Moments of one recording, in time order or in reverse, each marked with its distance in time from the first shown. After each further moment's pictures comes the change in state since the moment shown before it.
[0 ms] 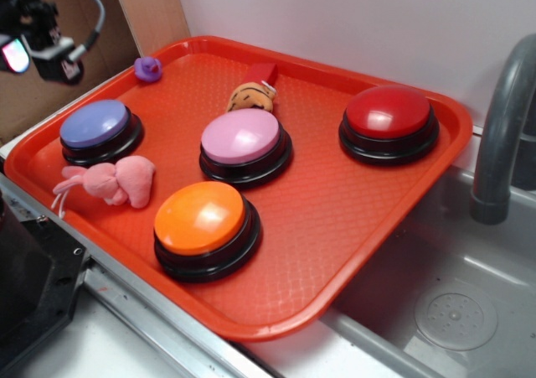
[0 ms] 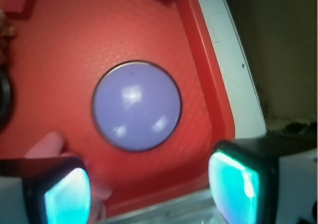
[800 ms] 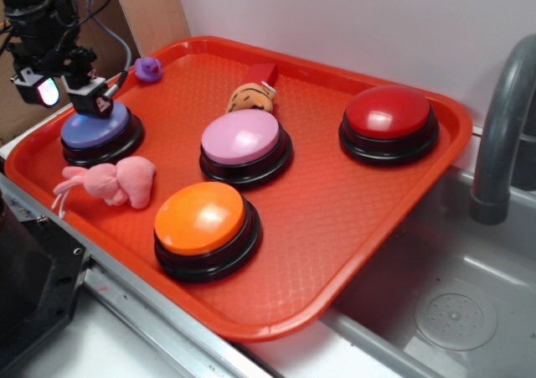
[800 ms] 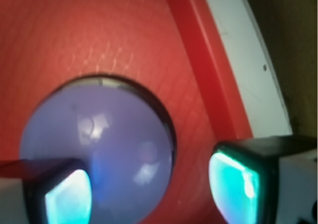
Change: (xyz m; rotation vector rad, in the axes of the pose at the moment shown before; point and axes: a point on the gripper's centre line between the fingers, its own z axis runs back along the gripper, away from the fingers) arm 0.024 0.009 -0.045 0.035 0.015 0.088
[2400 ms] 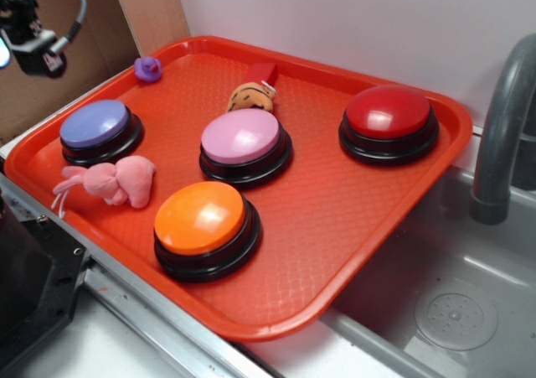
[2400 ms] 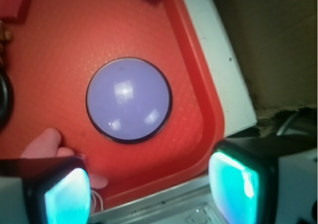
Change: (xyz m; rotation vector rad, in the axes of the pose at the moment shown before) arm -0.042 0.000 0.085 -0.054 -0.071 -0.038
